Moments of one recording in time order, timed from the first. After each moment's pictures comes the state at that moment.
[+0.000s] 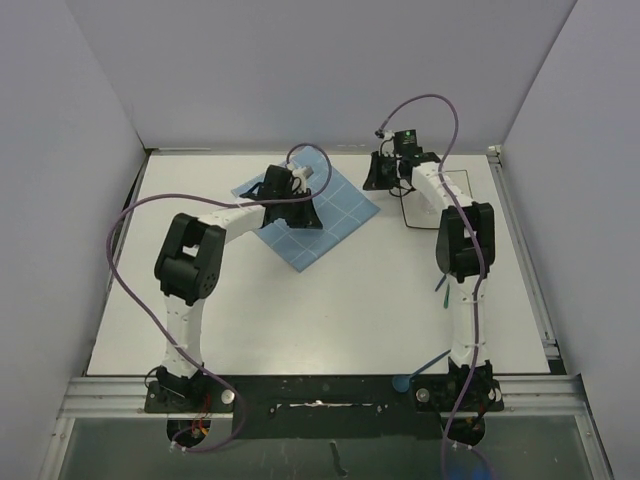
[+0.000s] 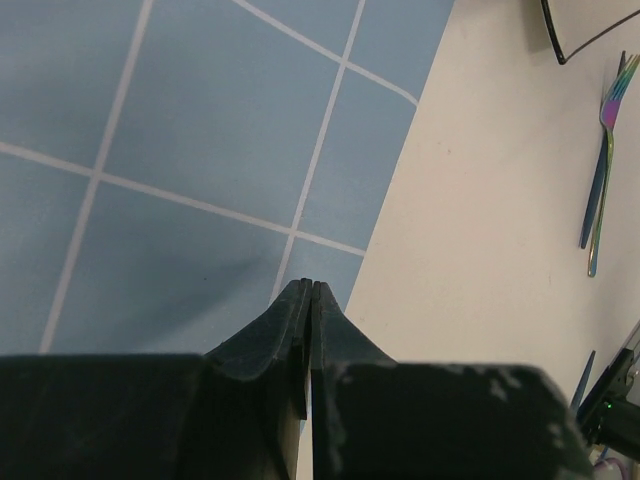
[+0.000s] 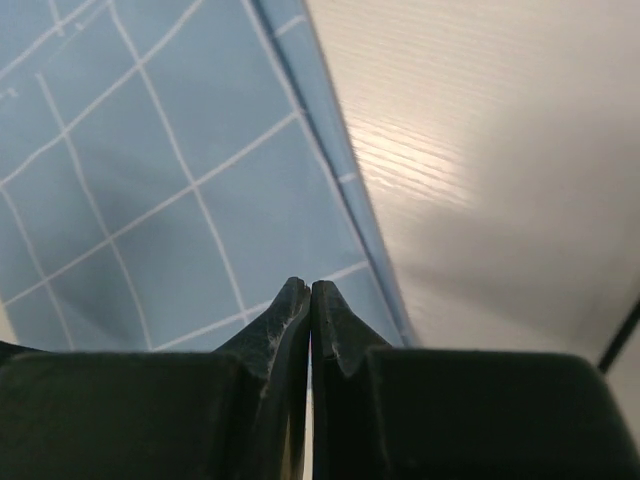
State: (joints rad) left arm -0.43 2.10 1.48 -0.16 0.45 -0.44; right arm 0.21 2.34 2.02 -0.51 -0.40 0.17
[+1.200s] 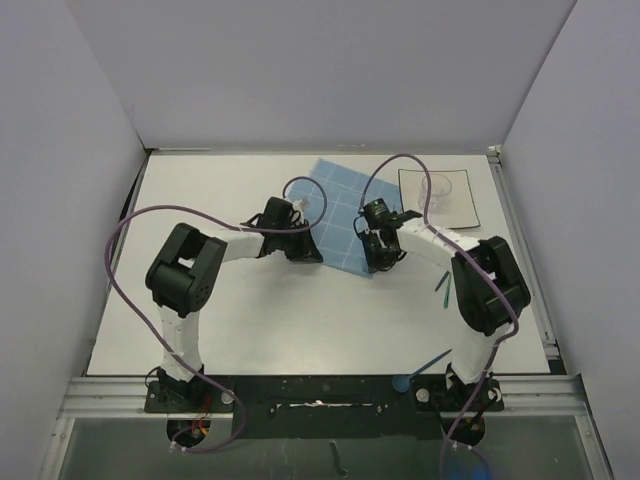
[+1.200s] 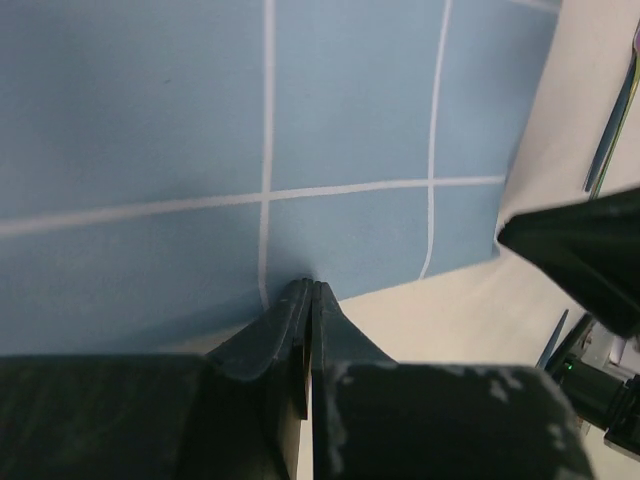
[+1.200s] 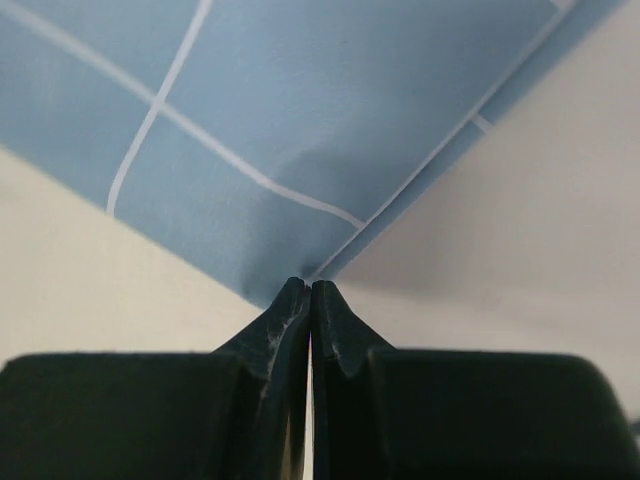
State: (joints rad) left arm -0.49 2.02 1.17 -0.01 0.46 -0.61; right arm 0.46 1.84 1.21 -0.56 0.02 0.24
